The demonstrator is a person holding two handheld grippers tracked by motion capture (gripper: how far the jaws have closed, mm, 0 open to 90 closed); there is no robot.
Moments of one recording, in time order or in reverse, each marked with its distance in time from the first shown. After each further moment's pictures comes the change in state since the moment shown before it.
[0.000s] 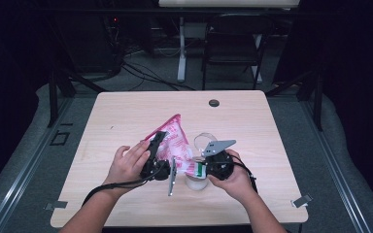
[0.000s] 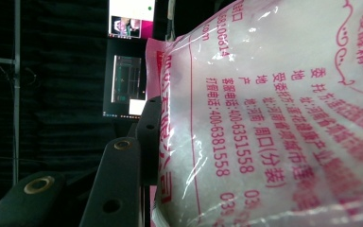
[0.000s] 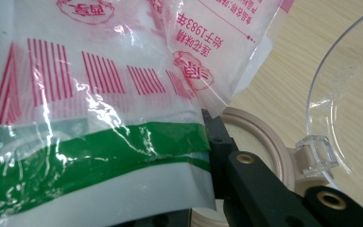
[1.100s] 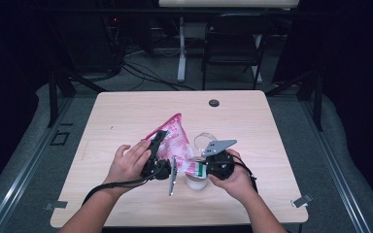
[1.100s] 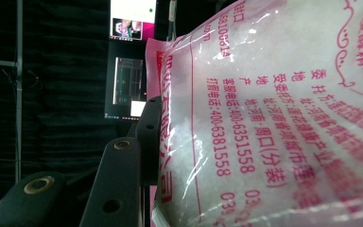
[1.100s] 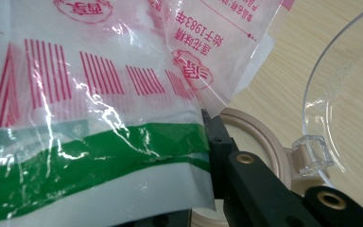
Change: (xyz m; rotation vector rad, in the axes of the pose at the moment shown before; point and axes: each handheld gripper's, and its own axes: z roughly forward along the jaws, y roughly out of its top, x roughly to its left) left arm 0.003 0.002 0.000 -0.004 0.005 0.007; right arm -0.001 0.000 -0.001 -0.007 -0.002 0.004
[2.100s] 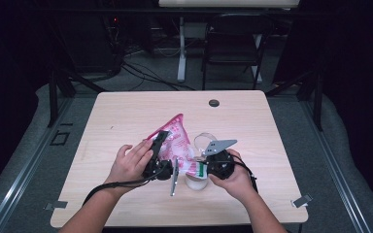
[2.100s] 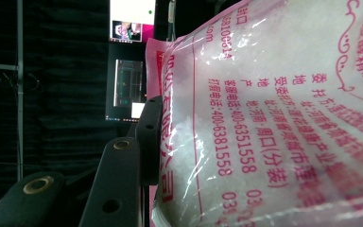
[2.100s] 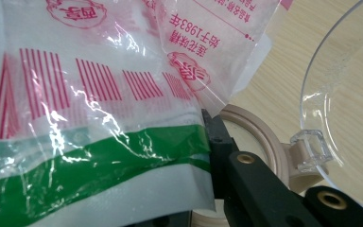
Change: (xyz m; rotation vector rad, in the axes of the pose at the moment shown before) left arm -0.001 0.004 0.001 0.000 -0.005 0.014; right arm -0.003 -0.002 0.002 0.009 0.001 0.010
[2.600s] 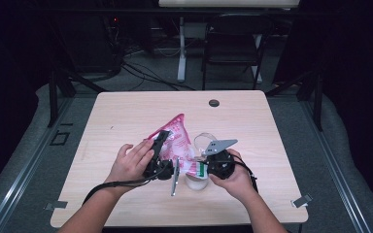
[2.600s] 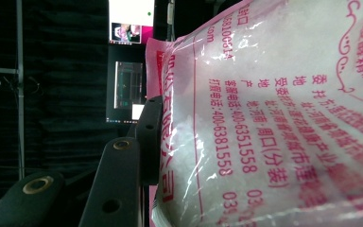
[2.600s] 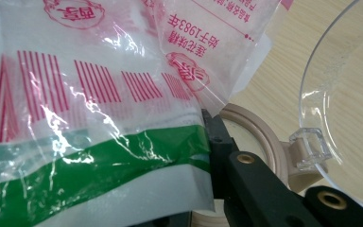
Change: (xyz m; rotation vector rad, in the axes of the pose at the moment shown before) left arm 0.001 0.002 0.000 -0.003 -0.003 0.016; right arm -0.001 -0.001 0.000 -0.002 0.003 0.005
